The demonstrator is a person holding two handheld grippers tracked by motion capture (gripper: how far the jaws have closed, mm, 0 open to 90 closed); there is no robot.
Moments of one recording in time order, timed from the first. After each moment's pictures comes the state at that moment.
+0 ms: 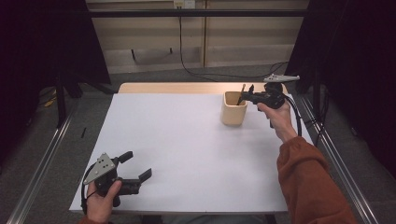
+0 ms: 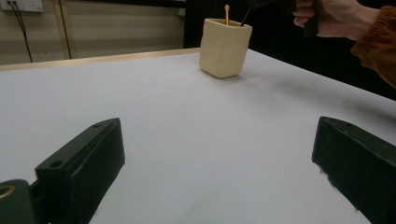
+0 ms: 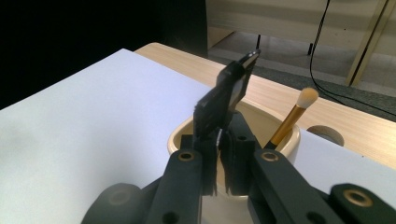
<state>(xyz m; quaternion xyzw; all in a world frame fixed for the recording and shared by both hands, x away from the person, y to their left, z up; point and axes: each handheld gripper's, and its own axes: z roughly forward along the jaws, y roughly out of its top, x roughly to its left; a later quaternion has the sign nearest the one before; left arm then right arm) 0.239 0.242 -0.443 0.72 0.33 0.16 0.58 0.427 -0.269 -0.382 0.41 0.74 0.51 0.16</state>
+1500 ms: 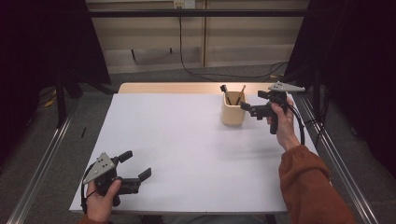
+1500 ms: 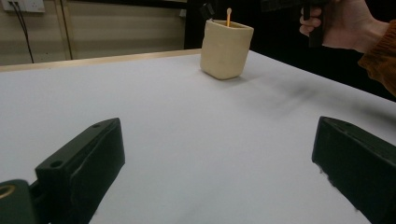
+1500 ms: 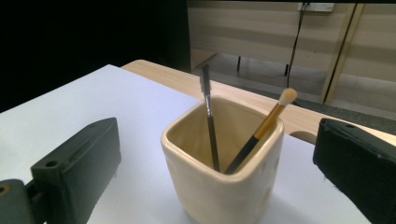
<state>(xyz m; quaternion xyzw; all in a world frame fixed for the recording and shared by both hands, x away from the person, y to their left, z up) 0.240 0.242 -0.443 0.72 0.33 0.16 0.59 0.401 -0.272 -0.393 0.42 0.70 0.53 0.22</state>
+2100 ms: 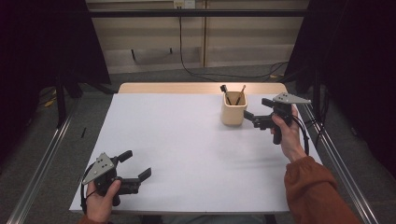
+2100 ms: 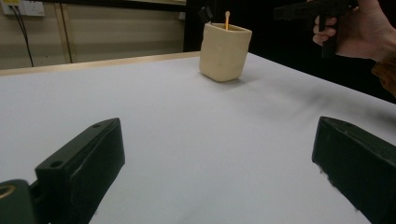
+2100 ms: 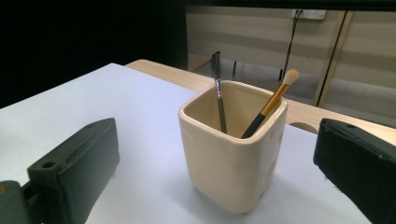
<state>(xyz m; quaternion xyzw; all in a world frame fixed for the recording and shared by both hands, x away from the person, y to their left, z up) 0.239 0.242 -0.441 0.72 0.33 0.17 0.59 0.364 -0.272 -0.400 0.42 0.70 0.53 0.24</state>
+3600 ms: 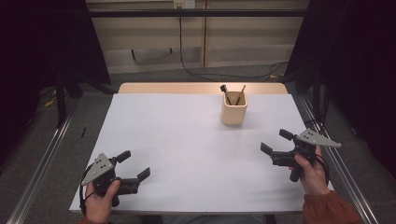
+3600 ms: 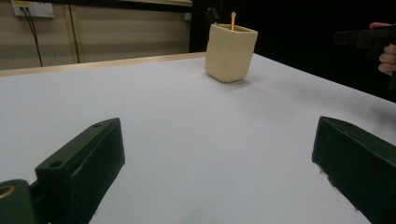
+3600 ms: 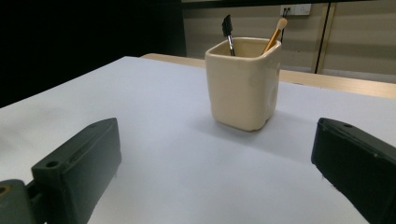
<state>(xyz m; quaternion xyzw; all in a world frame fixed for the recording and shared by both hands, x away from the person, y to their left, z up) 0.237 0.244 -0.441 0.72 0.34 0.18 0.59 0.251 -0.299 -0.423 0.44 0.67 0.55 0.24</state>
